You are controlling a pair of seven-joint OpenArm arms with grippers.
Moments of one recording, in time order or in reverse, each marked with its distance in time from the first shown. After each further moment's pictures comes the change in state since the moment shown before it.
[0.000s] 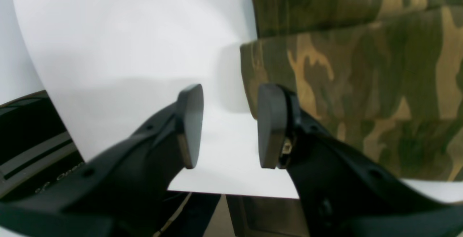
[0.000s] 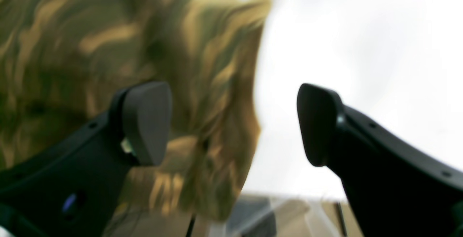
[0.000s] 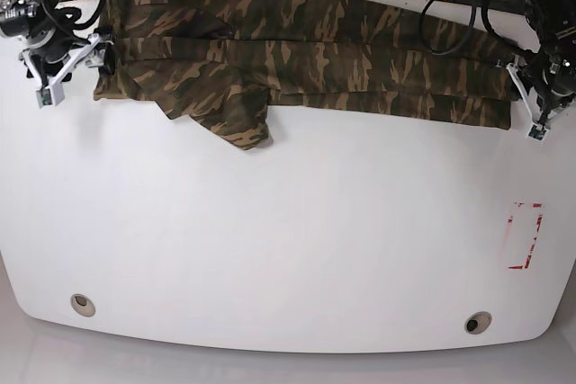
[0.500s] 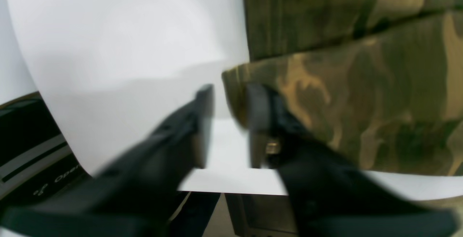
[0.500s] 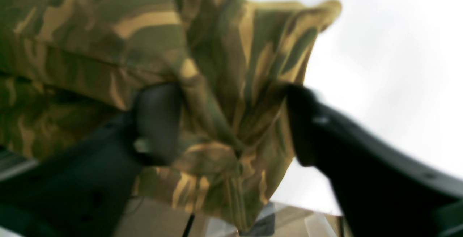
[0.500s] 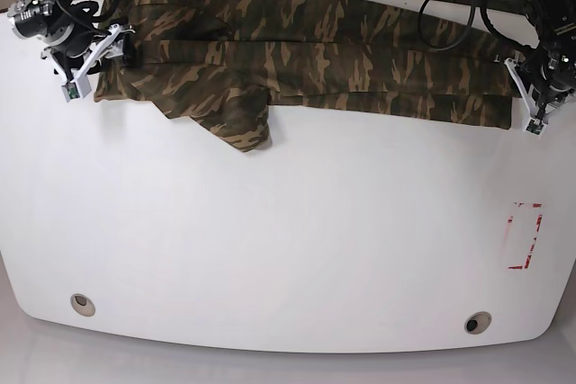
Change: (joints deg) left arm 1.9 0.0 0.0 0.0 -0.3 -0.2 -0.3; right arm -5.4 -0.3 -7.1 0.0 1.9 0.0 0.1
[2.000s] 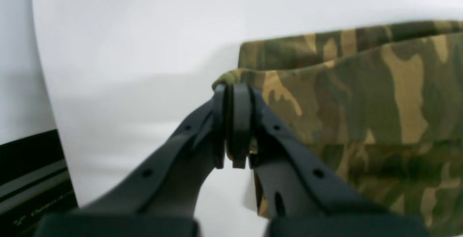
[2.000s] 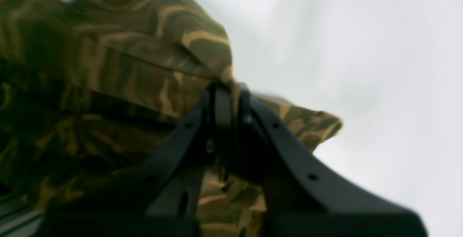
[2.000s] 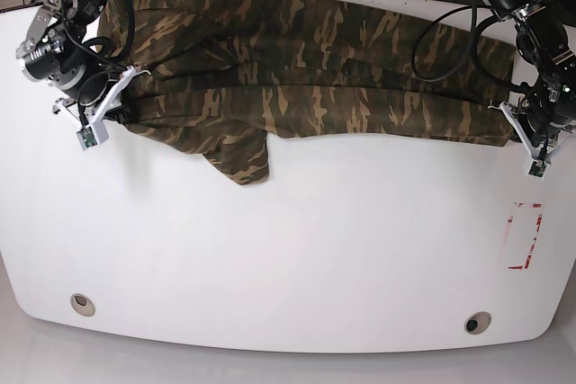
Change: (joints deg) left arm -10.9 4.7 -1.4 0.0 0.0 0.2 0.5; right arm 10.0 0.5 -6.4 0.0 -1.5 0.1 4.3
